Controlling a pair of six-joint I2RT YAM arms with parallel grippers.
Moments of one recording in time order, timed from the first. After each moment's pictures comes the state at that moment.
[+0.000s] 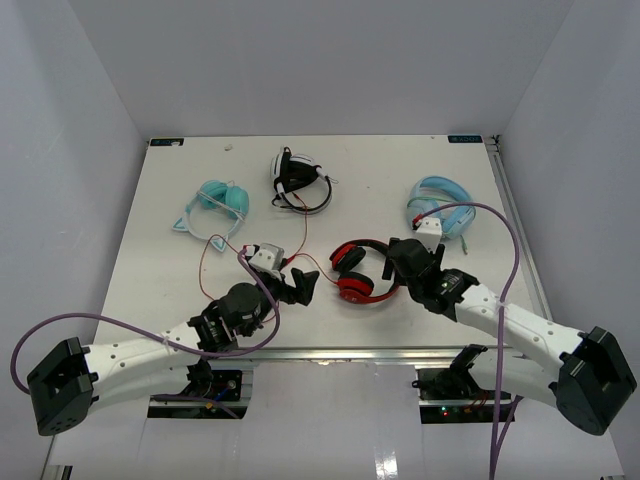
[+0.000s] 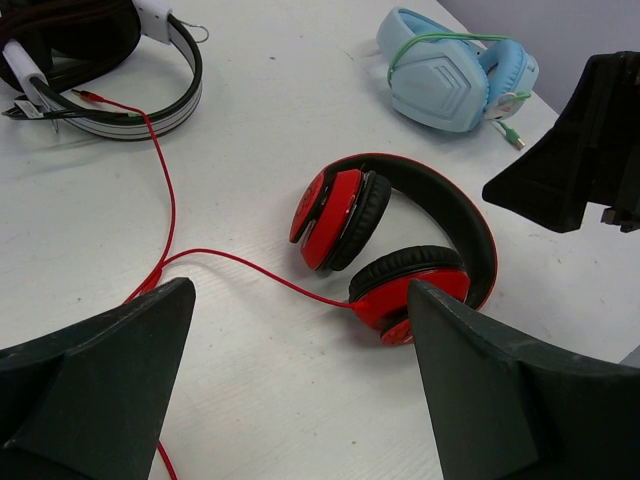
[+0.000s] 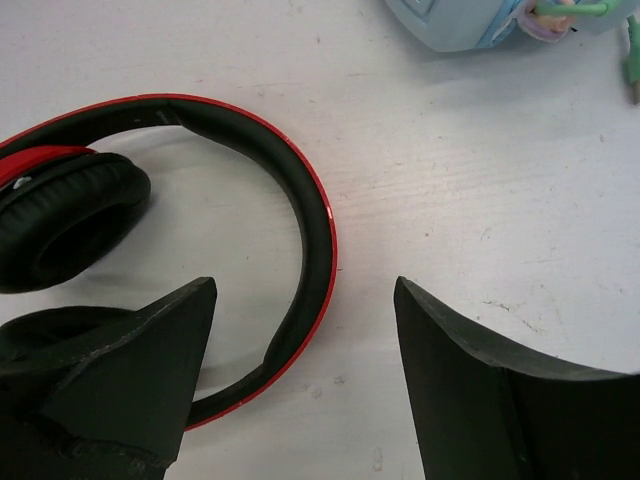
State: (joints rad) left arm -1.04 0.88 0.31 0.48 -0.48 -0.28; right arm 0.79 1.02 0.61 -0.37 0.60 0.62
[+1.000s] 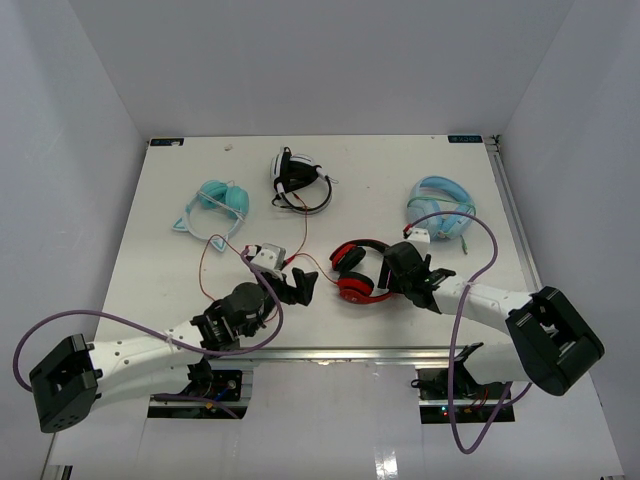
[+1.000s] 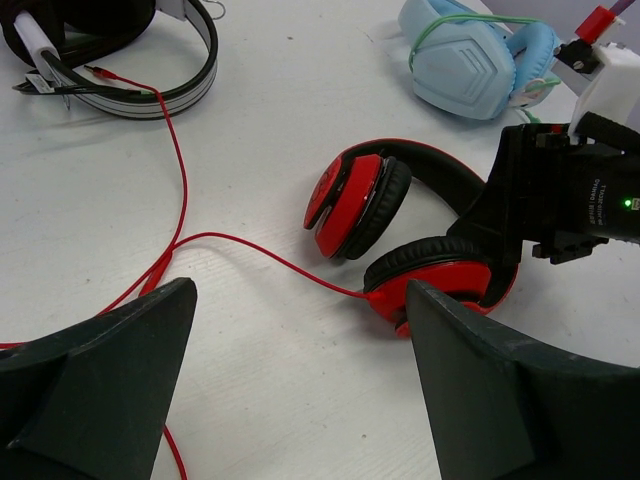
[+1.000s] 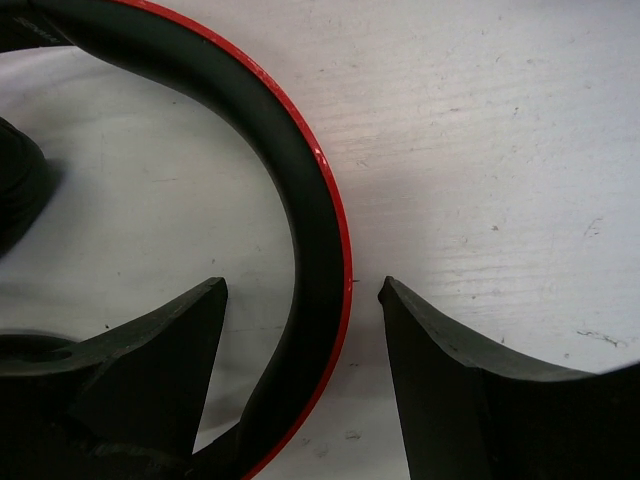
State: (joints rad) left arm -1.04 0.90 0.31 0.46 -0.51 -0.31; right arm 0.67 1.32 0.53 -0.13 0.41 0.64
